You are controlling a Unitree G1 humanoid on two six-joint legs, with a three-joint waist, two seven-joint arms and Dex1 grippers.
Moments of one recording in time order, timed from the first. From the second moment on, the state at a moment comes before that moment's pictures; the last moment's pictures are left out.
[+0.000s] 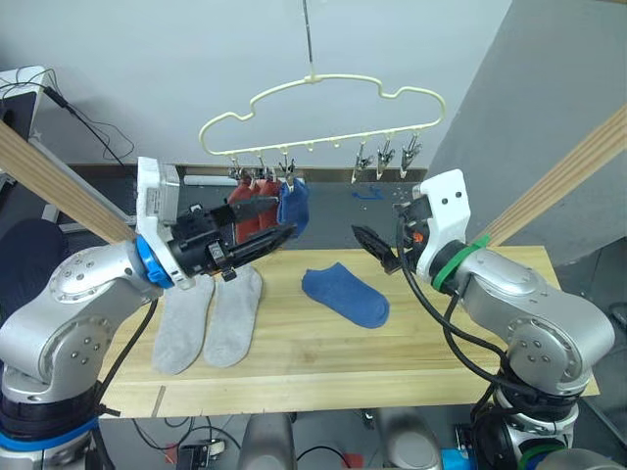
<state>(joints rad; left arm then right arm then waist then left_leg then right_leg) -0.30 0.76 0.25 -0.53 -0.90 0.66 -0.72 -0.54 -0.16 -0.07 -0.79 0.48 1.39 0.08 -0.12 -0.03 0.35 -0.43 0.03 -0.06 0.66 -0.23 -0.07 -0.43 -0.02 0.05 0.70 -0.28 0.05</state>
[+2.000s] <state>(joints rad) -0.16 0.88 0.38 -0.55 -0.78 0.54 -0.84 -0.73 -0.04 -0.02 -0.56 0.41 1.34 0.04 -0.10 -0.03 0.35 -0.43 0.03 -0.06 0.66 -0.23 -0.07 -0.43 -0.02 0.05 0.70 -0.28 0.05</state>
